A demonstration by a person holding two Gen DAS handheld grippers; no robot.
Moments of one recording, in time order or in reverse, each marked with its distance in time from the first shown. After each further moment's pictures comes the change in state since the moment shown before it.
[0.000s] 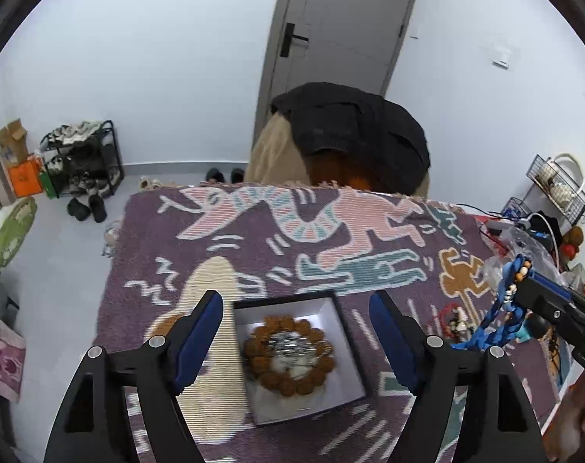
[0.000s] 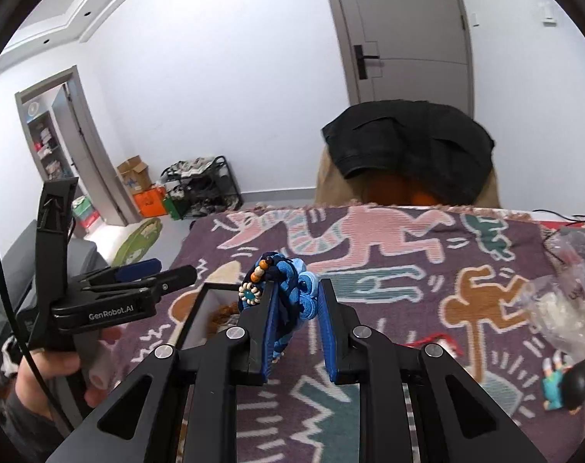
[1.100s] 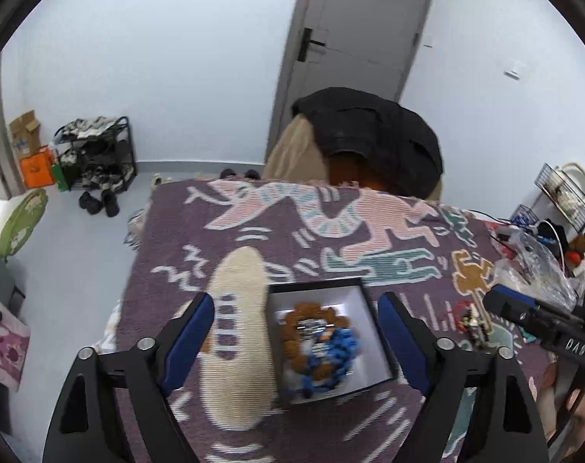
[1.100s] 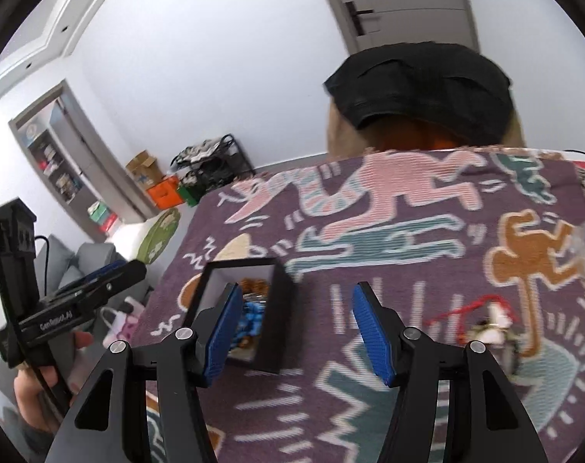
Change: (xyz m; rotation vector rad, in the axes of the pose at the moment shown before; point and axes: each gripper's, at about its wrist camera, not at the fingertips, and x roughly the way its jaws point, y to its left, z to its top) left arm -0.012 0.014 -0.014 -0.024 -0.018 0.009; right arm 0.029 -0.042 -0.019 0.144 0.090 0.060
